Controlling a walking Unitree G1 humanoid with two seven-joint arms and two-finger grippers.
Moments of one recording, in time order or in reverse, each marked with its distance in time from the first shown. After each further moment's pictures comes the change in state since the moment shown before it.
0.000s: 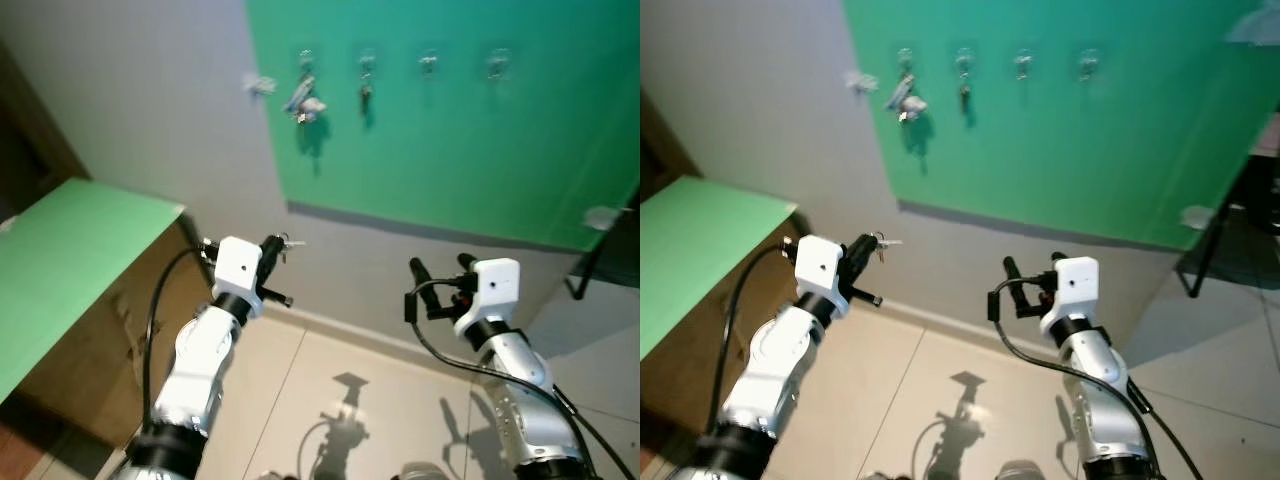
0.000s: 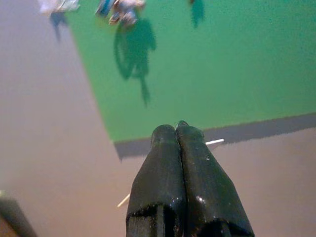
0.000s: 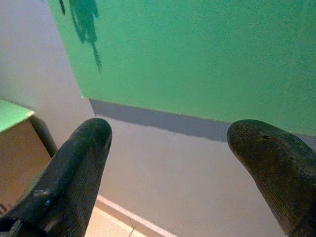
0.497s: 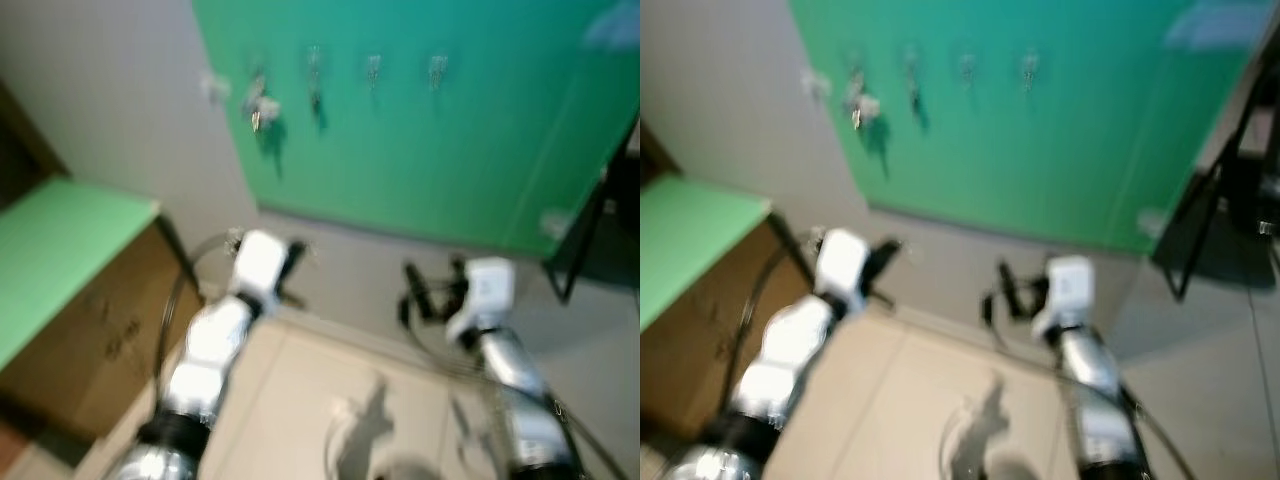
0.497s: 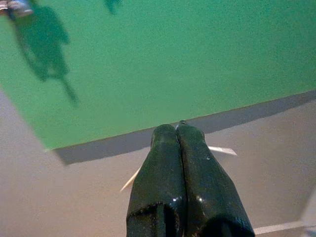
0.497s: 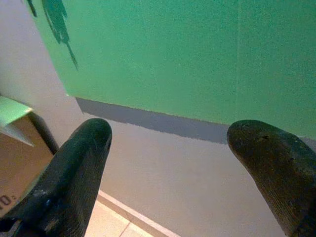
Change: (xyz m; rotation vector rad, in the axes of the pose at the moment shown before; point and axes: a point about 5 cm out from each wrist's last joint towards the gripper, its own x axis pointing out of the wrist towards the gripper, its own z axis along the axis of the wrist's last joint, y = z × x) left arm 0.008 -0.007 -0.007 0.020 0.071 -0.113; right arm 0.001 0.008 -0.007 0.025 0.013 0.018
